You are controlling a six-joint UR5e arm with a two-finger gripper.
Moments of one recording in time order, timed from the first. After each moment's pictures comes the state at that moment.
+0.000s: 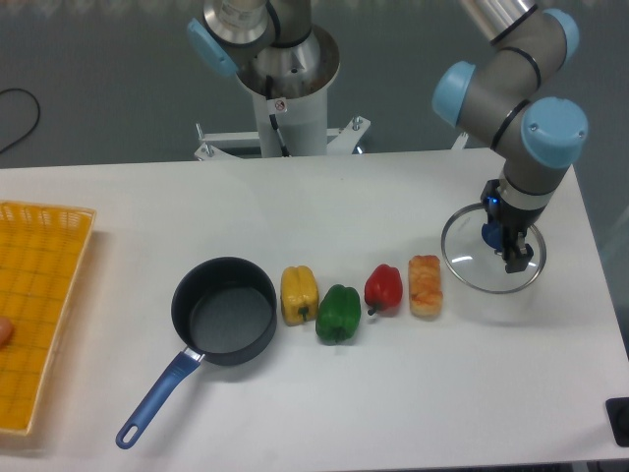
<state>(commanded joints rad) 2.88 -2.03 -1.61 -1.05 1.58 2.23</state>
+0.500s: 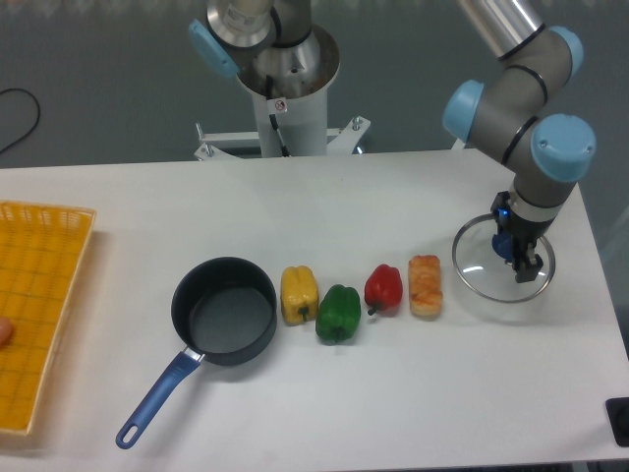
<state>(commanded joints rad) 2.89 -2.09 -1.60 -0.99 1.58 2.24</state>
